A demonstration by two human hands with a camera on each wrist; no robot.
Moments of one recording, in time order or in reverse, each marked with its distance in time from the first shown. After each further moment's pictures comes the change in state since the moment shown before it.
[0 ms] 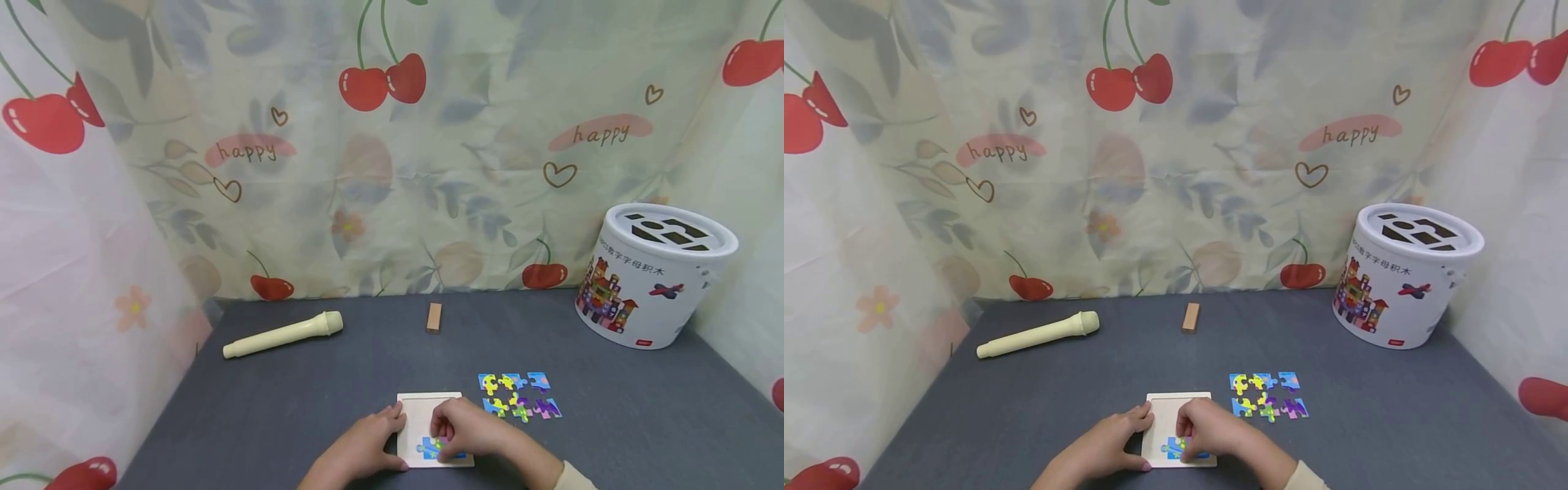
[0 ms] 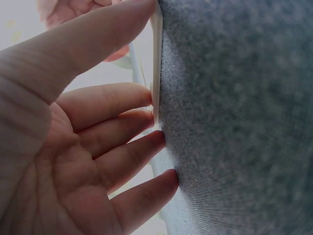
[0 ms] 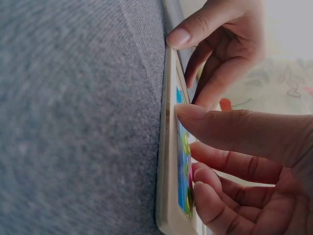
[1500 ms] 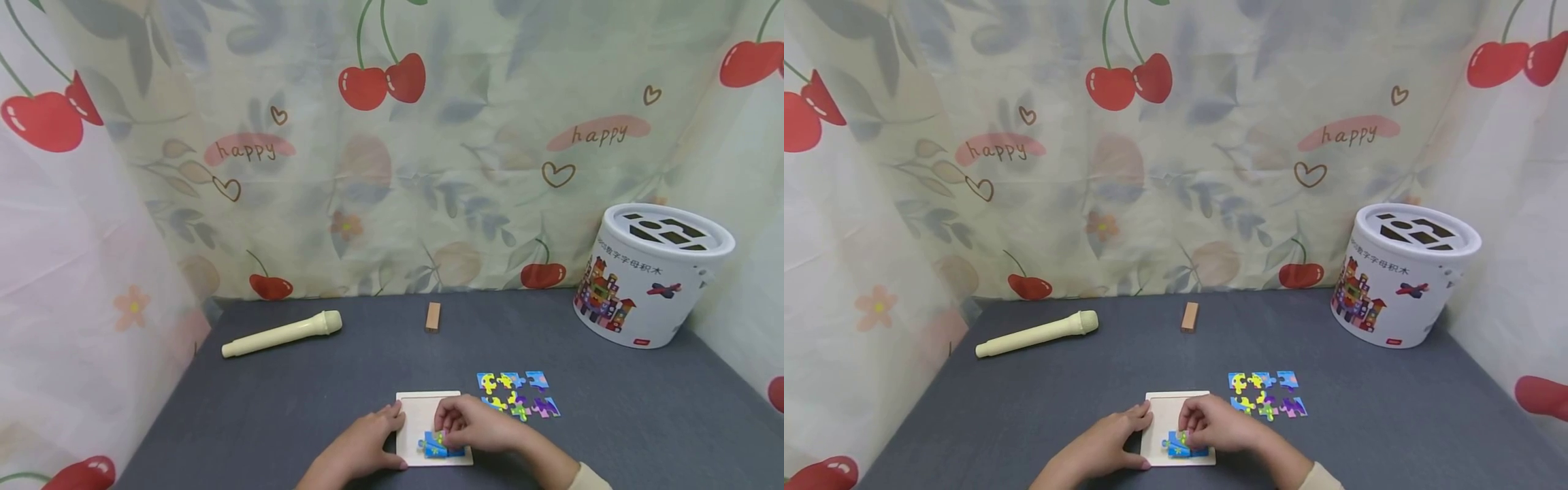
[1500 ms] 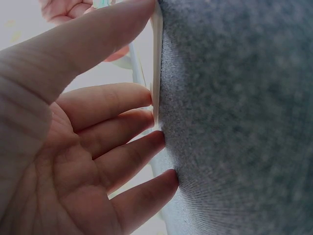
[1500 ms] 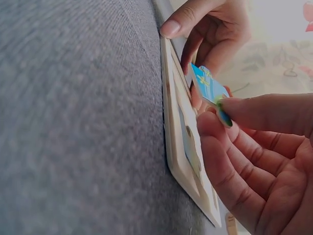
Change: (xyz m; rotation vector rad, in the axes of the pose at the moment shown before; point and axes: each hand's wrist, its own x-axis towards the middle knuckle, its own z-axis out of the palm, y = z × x) left_hand 0.000 0.000 0.000 0.006 -0.003 -0.007; right_hand -0.010 0.012 -0.009 0.288 -0.061 0.068
